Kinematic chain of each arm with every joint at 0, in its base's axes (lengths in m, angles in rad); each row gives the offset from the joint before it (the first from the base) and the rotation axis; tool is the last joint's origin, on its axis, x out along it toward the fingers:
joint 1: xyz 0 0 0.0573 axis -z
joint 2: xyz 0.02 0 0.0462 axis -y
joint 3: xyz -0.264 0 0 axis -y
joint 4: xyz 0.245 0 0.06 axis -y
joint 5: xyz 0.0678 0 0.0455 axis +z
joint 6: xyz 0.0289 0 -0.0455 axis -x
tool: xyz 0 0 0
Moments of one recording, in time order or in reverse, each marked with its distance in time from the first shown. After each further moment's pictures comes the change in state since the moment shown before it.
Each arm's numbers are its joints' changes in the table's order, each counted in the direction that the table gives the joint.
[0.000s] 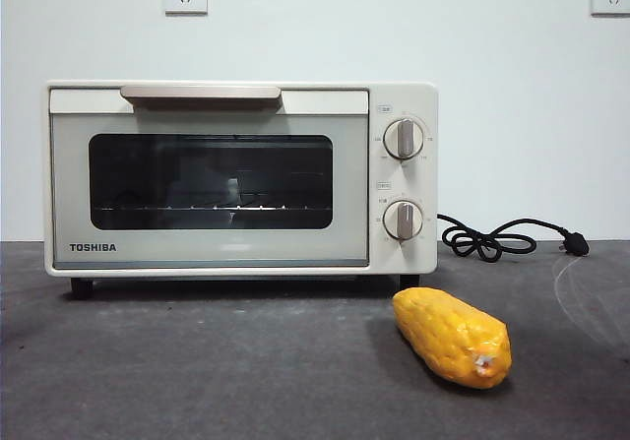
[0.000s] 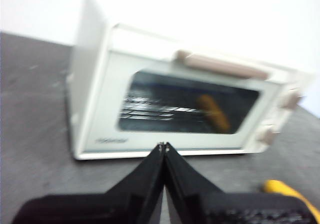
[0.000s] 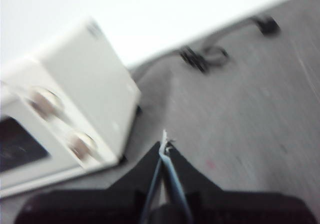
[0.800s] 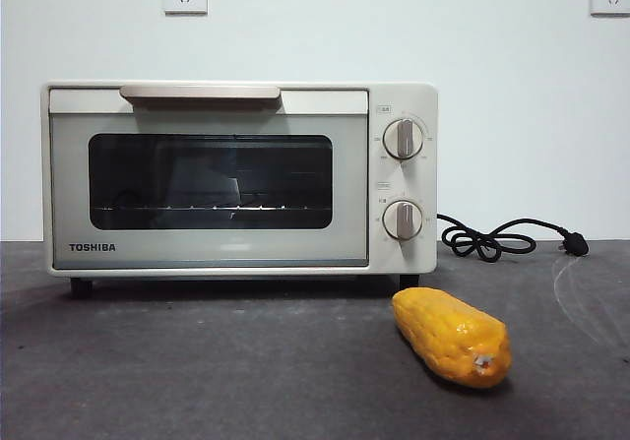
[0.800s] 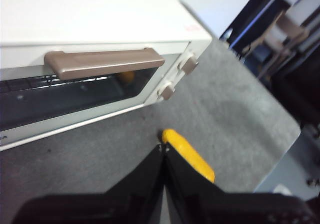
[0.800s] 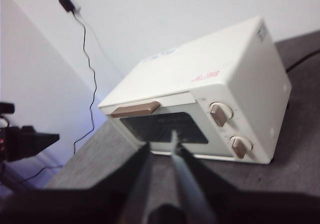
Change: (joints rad) left arm 0.000 -0.723 0.662 -0.375 -0.421 -0.145; right arm 0.000 -0.391 0.537 -0.226 0.522 -0.041
